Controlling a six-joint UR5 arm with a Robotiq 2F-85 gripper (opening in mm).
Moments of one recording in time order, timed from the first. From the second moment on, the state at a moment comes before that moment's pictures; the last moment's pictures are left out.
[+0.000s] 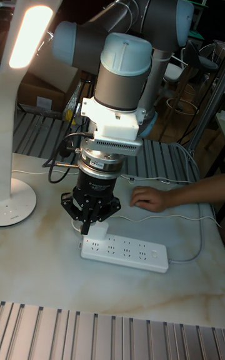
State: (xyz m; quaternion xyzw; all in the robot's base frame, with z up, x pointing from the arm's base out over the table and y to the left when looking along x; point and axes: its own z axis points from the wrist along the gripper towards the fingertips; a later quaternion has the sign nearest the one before) arm 0.663 -0.029 0.127 -0.08 1.00 0.01 0.06
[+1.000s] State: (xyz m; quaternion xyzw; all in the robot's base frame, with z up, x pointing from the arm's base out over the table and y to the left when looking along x) arm 0.639 0.056 0.166 -0.01 1.00 0.01 0.00
